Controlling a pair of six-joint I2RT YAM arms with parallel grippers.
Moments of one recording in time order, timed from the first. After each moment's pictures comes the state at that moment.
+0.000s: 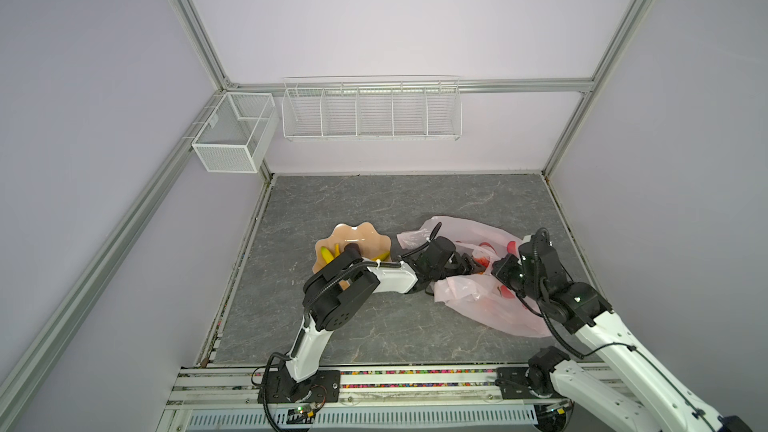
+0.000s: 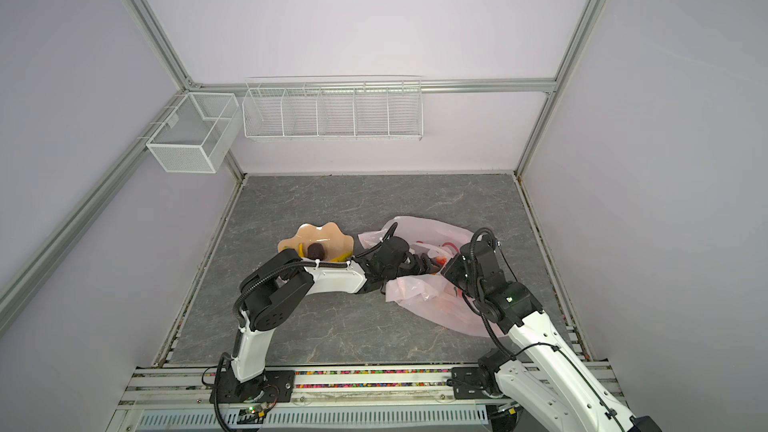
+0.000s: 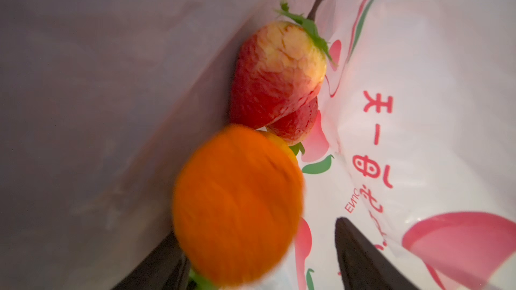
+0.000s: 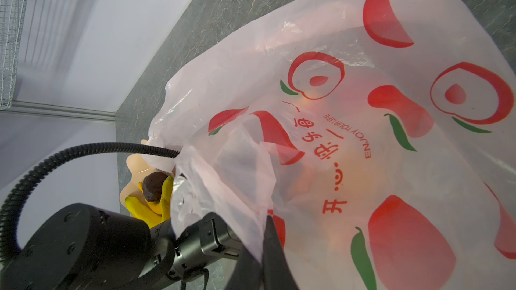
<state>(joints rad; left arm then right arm) -1.02 2.08 1.21 0.31 0.46 -1.60 0.48 0.79 0.74 -0.68 0.10 1.02</state>
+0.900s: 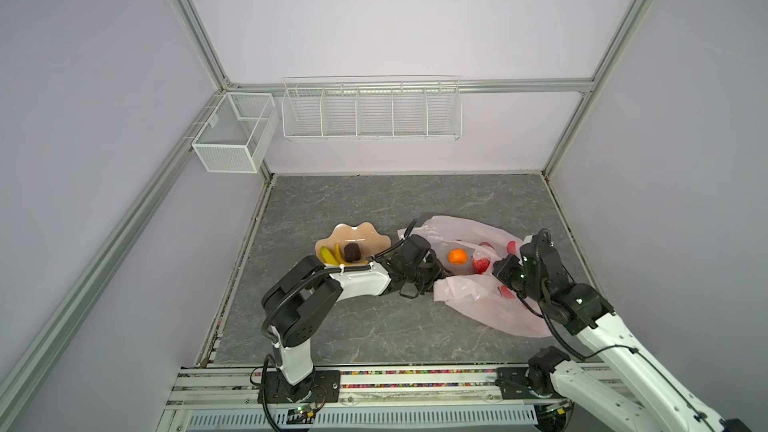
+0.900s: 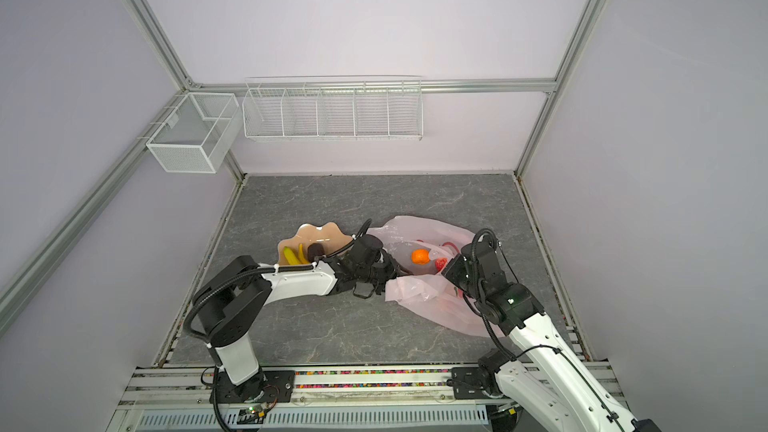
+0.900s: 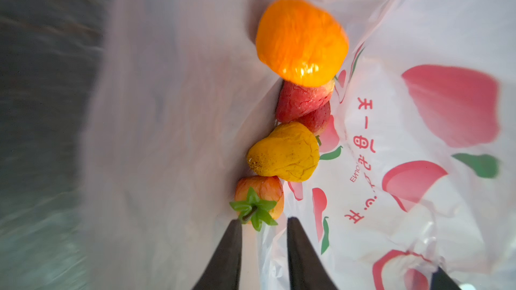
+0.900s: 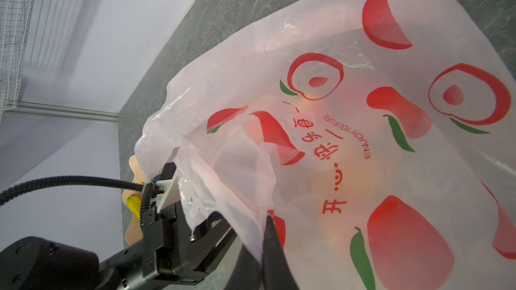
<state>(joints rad) -0.91 1.77 0.95 0.15 0.41 -1.51 0.48 0.77 0.74 -0.69 0.11 1.02</state>
